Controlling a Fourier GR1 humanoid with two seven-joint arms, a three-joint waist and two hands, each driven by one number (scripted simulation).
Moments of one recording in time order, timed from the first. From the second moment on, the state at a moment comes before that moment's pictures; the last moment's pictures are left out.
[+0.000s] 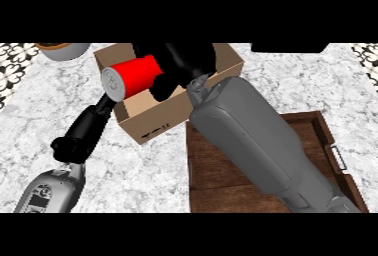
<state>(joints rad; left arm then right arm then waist) -0.24 0.24 -0.16 -1.60 -0.02 -0.05 0.06 -1.11 0.00 0.34 -1.21 0.78 0.02 0.37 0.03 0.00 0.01</state>
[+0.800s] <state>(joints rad) -0.27 0.20 -0.18 -1.61 -0.05 -0.06 0.09 -1.18 0.00 0.37 -0.68 0.53 -0.19 0.22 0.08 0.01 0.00</state>
